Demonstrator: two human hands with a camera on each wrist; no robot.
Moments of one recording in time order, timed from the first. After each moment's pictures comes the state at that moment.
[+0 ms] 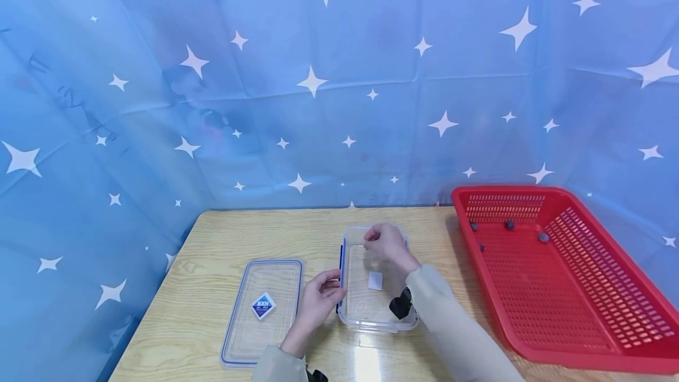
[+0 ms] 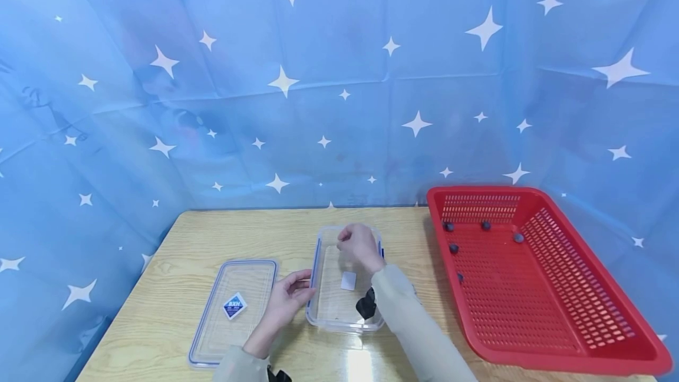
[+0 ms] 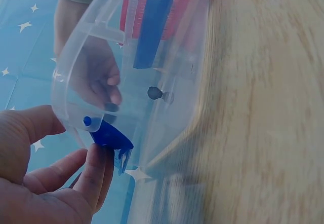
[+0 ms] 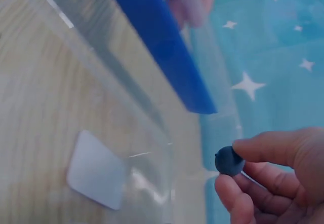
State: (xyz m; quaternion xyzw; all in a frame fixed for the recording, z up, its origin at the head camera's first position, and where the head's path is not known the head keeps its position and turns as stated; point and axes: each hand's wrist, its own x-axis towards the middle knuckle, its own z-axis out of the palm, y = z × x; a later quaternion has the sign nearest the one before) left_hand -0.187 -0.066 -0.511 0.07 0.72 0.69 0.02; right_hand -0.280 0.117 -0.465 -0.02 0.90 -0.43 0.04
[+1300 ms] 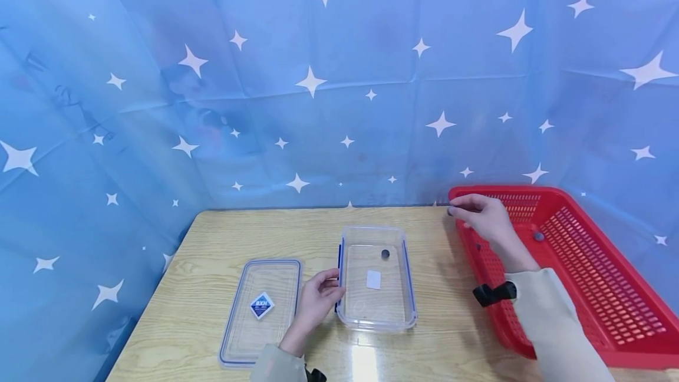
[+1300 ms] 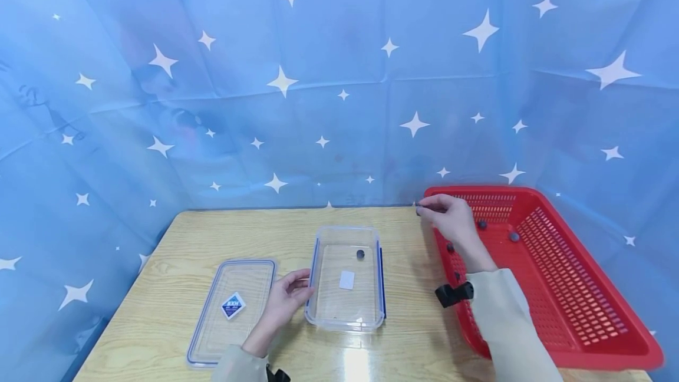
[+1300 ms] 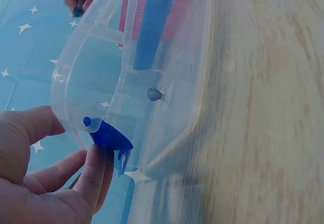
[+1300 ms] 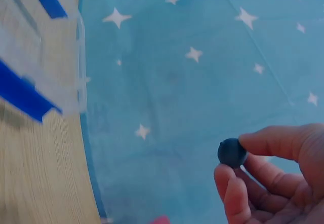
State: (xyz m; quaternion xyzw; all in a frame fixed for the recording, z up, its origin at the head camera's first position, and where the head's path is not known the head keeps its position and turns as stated) left_hand -0.186 -0.067 -0.510 0.07 0.72 0.69 0.02; right_hand -0.243 0.269 -0.383 0.02 0.88 -0.47 -0.07
